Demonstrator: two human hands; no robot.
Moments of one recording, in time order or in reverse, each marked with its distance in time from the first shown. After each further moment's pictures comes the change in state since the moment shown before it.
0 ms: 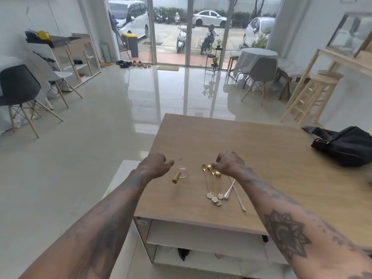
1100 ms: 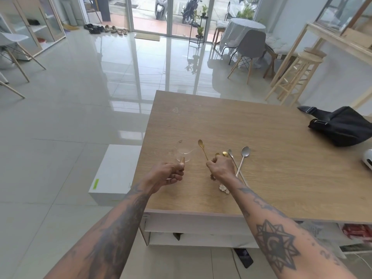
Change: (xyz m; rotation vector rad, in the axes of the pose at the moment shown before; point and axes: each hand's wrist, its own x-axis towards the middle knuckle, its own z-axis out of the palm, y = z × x) left_hand 0.031 -0.056 0.077 -1.103 -0.474 -0.209; right_hand 0.013 -0.031 0.100 0.508 0.123 0.246
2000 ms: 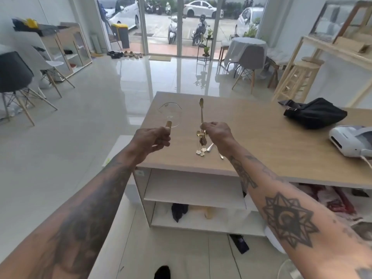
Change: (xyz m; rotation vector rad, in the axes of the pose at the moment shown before) left_hand -0.188 0.014 0.094 -0.001 0.270 0.365; right_hand -0.146 0.025 -0.139 0.581 -0.038 -0.238
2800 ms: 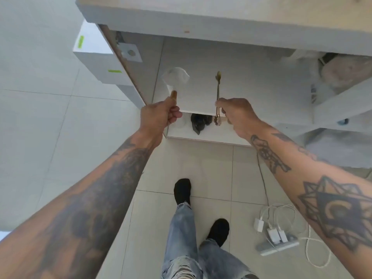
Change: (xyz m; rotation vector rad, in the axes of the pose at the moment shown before) left_hand 0.067 -0.345 -0.027 -0.106 0.295 -0.374; right_hand 0.006 0.337 0.164 -0.060 -0.162 0.561
